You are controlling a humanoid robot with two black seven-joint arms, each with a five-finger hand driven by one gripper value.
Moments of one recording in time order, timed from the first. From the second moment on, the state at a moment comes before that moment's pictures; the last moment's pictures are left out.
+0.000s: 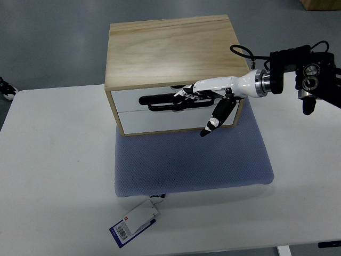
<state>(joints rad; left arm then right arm) 0.02 0.00 -0.08 -0.15 0.00 -0.02 0.08 1.05 -0.54 0.46 1.27 -1.04 0.61 0.01</state>
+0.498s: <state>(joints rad) 0.02 0.00 -0.08 -0.15 0.00 -0.02 0.08 1.05 -0.56 0.46 1.30 -1.03 0.61 0.01</state>
